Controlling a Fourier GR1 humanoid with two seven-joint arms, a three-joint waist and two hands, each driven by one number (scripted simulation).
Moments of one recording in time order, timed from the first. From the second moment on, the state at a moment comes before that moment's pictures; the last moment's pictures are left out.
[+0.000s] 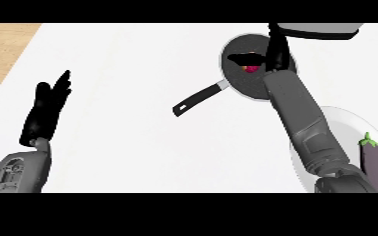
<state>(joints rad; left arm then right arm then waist) -0.21 0.28 0.15 -1.32 -0.17 0.01 0.25 -1.03 -0.09 -0.50 -0.32 0.57 -0.58 -0.19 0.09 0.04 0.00</state>
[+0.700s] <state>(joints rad) -0.17 0.30 0.20 -1.30 -0.16 0.02 0.25 -0.97 -0.23 -0.63 -0.35 0.42 -0.58 -0.30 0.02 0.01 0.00</state>
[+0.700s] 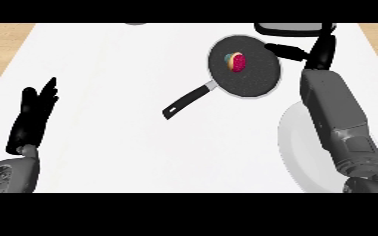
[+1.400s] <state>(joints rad) -0.11 0.31 0.23 -1.33 -0.15 0.01 0.24 -0.57 -0.37 -0.60 -0.80 0.26 -0.19 -0.20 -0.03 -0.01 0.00</state>
